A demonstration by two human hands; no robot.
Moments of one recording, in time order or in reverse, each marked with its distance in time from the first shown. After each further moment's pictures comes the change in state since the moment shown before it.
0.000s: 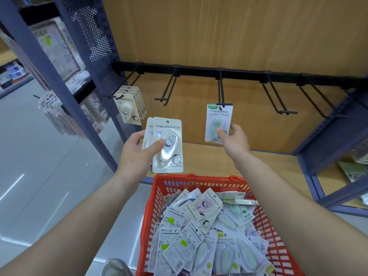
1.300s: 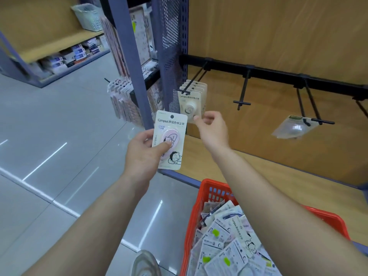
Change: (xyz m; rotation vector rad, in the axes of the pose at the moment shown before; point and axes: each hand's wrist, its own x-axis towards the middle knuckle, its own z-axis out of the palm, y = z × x) left_hand 0.021 -0.008 -0.121 -0.127 0.279 -0.076; right_hand -0.046 -0.092 0.208 -0.007 -0.265 -0.241
